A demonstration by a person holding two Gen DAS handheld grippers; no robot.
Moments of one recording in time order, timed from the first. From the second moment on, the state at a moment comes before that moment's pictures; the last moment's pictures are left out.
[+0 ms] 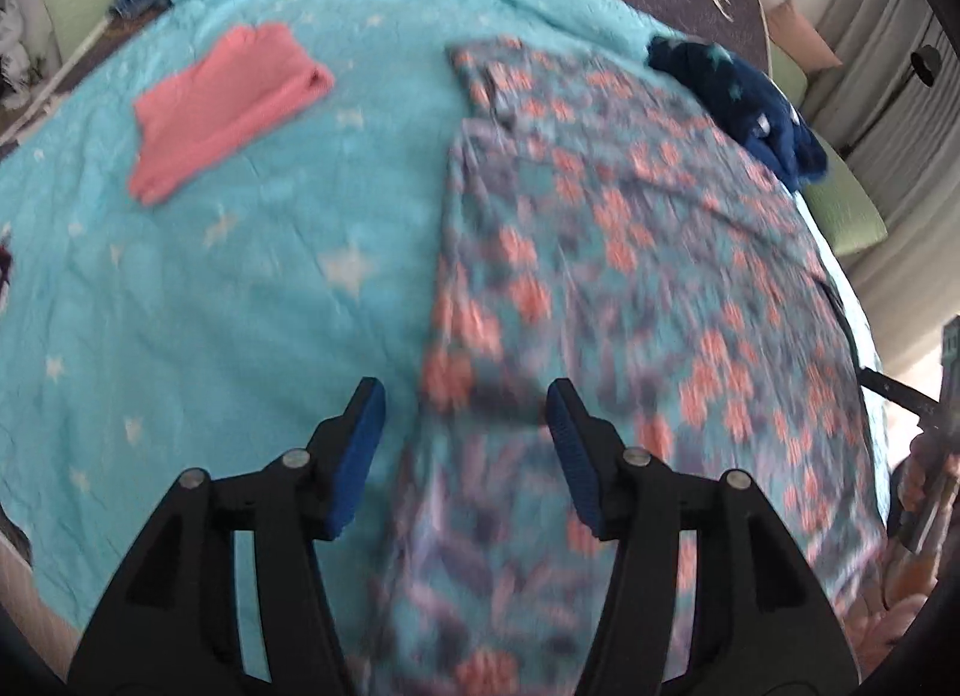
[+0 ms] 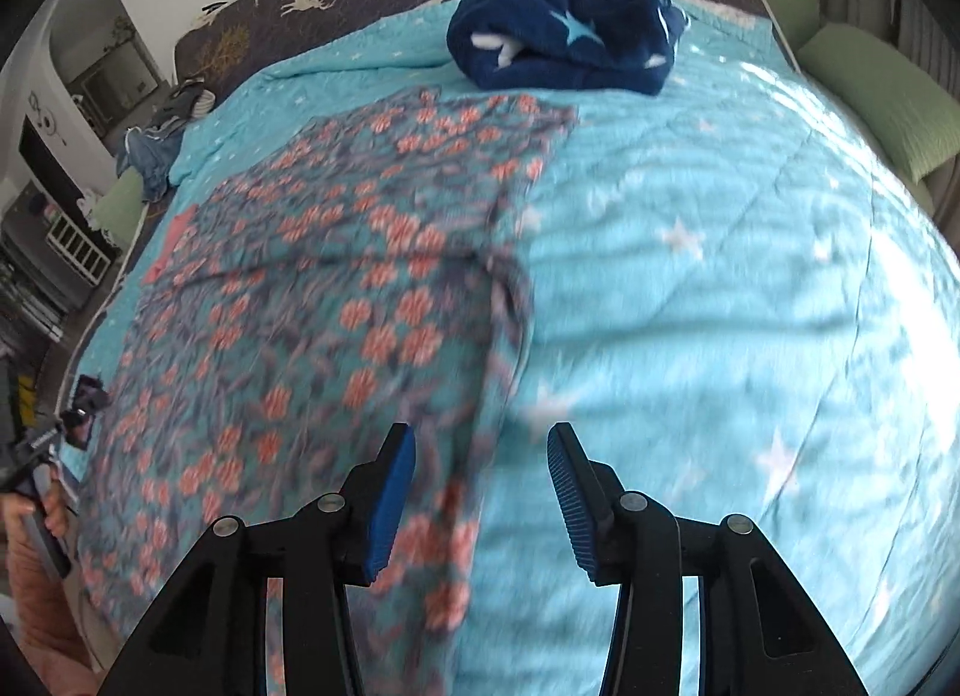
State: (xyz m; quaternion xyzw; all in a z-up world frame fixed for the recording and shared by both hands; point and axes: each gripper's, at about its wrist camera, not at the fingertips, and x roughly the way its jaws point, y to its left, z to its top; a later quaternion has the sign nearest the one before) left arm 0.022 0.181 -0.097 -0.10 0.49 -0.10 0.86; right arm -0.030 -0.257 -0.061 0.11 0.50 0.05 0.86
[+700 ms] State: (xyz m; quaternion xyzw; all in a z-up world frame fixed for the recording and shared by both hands) left arm -0.066 0.193 -0.094 -0.14 0.51 -0.21 0.82; right arm -0.136 -0.237 -0.071 0.15 0.54 0.17 0.81
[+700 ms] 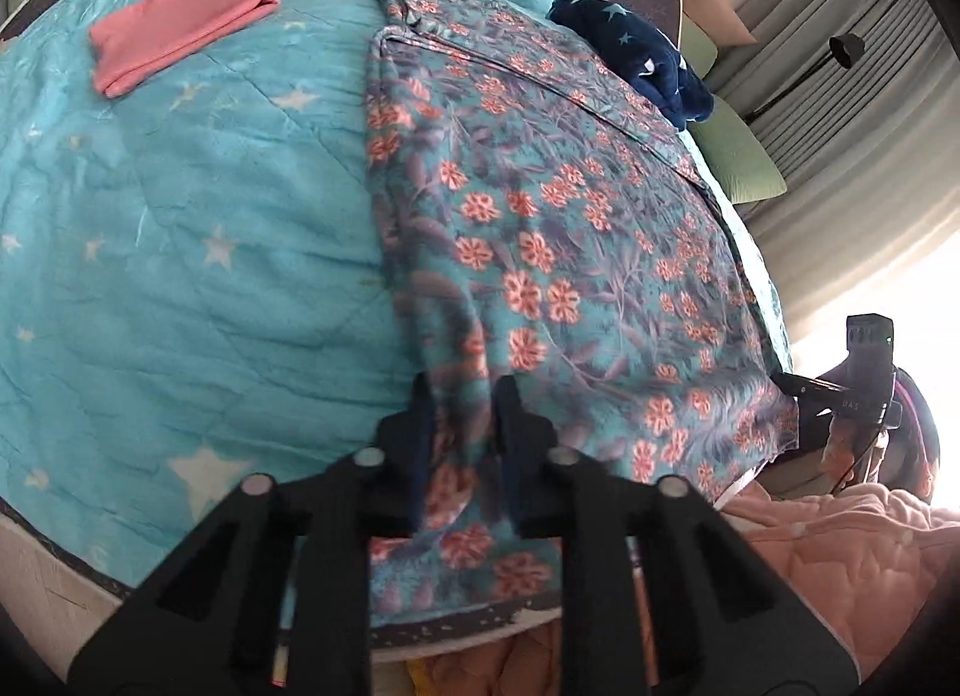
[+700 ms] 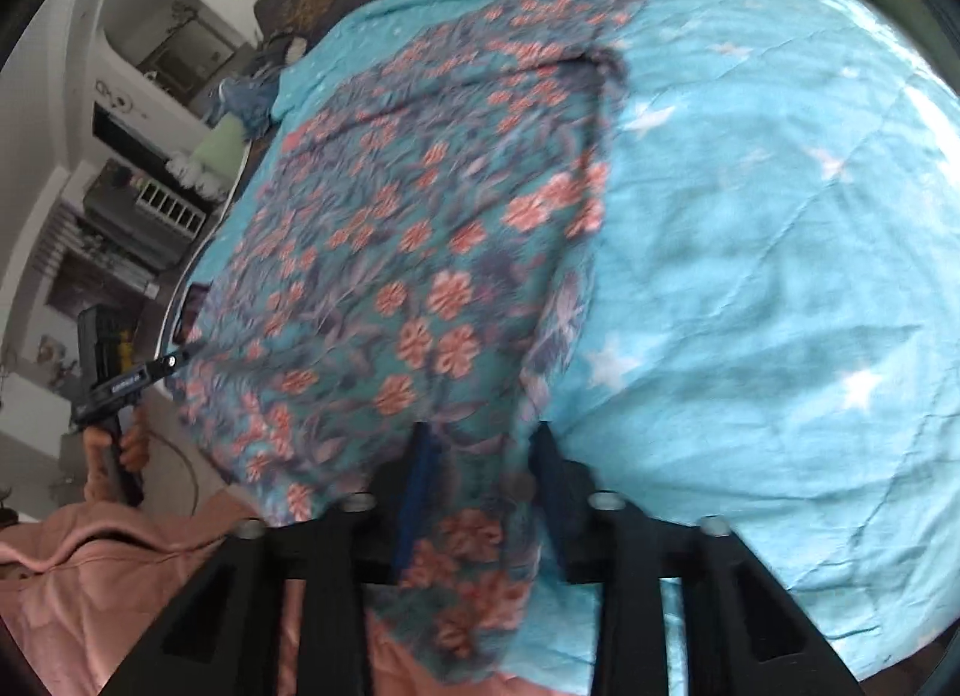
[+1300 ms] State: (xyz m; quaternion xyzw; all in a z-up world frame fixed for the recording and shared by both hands) left arm -0.078 0.199 -0.088 -0.14 0.53 -0.17 0.82; right arm -0.142 -0.251 -0.067 0.18 0.58 0.17 0.77
